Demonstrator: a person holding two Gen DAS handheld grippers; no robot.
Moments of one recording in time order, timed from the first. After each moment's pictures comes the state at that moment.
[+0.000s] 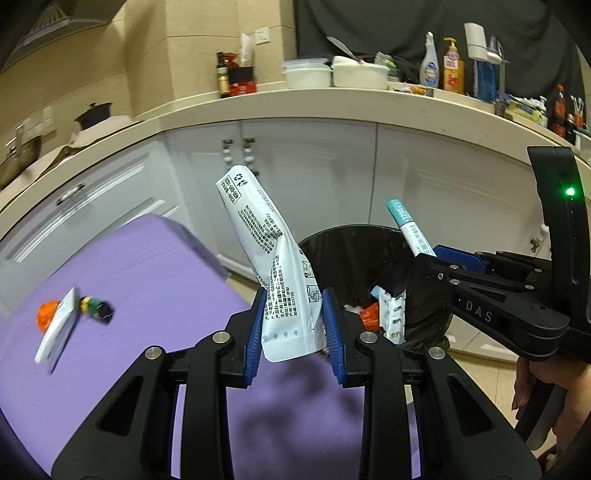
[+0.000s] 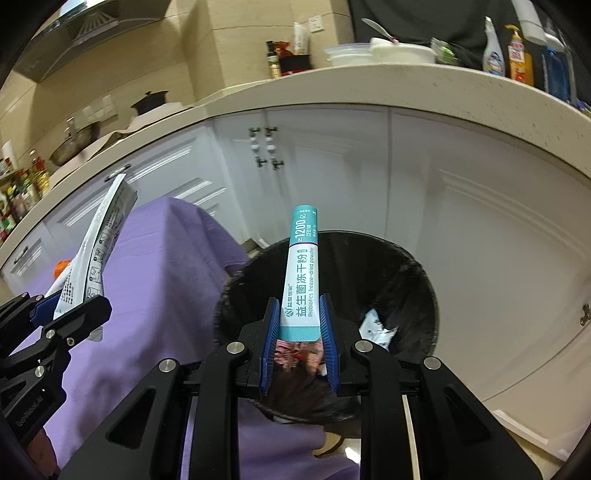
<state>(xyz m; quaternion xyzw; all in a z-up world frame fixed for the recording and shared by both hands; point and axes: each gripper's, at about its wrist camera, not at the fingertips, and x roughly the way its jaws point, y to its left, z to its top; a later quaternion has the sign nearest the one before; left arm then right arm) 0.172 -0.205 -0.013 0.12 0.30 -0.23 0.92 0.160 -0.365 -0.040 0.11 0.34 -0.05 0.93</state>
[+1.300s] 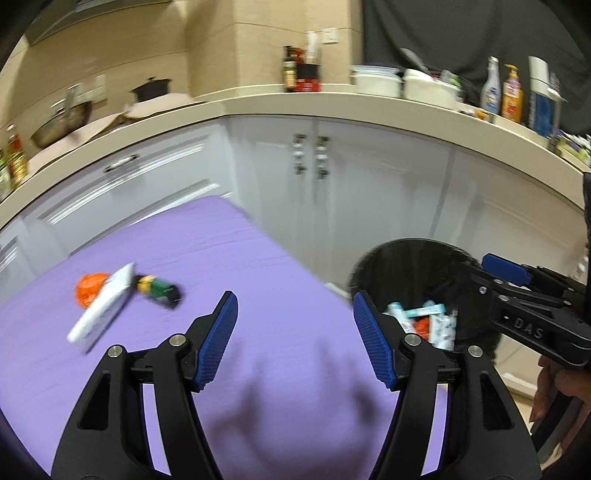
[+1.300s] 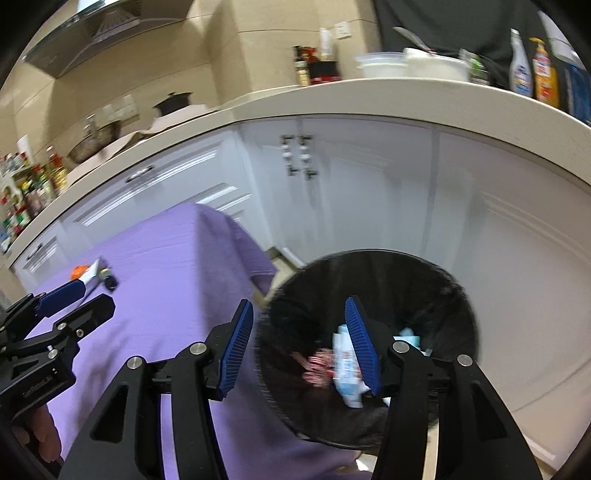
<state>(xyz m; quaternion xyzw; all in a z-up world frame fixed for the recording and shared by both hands) 0.197 -0.120 -0.008 0.06 0.31 -0.12 0.94 0.189 -0.311 -0.024 0.09 0.33 0.02 0.94</state>
